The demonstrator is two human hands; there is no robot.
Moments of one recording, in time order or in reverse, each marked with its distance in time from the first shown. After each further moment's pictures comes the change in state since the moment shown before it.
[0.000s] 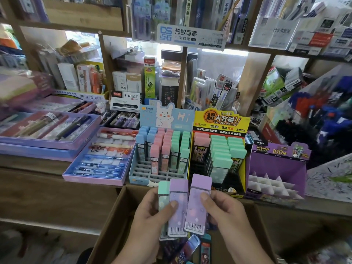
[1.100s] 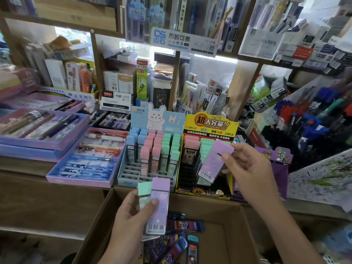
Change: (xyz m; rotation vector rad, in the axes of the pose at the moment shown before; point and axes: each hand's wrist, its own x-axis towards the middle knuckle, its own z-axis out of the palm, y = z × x) left_hand -0.004 0.017 0.002 0.038 0.208 -0.051; right_hand 0.026 -0.096 -0.049 -0.365 0.216 -0.550
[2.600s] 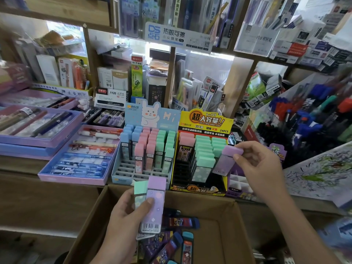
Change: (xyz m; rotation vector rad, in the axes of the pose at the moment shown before) left_hand 0.003 -0.009 -0.003 -0.022 -0.071 0.015; right_hand 0.016 0.036 -0.042 -0.226 0.070 -0.029
